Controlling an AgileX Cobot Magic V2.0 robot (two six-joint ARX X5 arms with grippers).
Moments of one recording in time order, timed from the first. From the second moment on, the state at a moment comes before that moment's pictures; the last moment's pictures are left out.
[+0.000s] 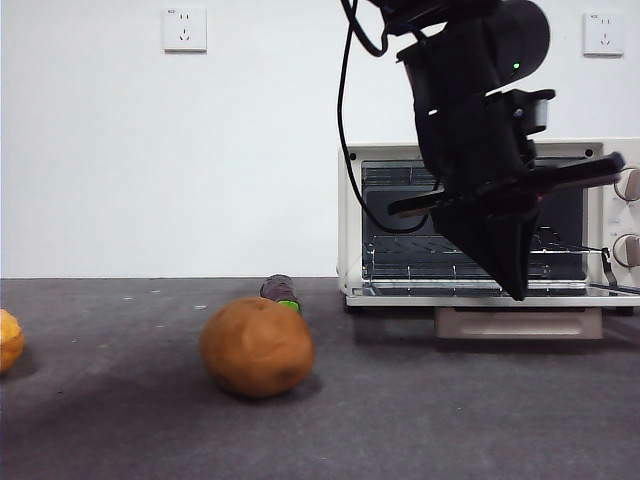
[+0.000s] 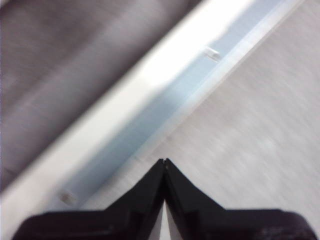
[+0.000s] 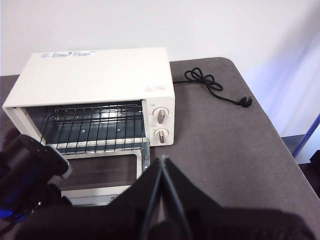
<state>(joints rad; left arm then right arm) -0.94 2.32 2.11 -0.90 0.02 -0.16 0.06 0.80 1.65 -1.26 0.17 0.04</state>
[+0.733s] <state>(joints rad) -0.97 1.77 2.10 -1.19 -0.20 0.01 0.06 0.99 1.65 -1.28 -0.29 0.06</state>
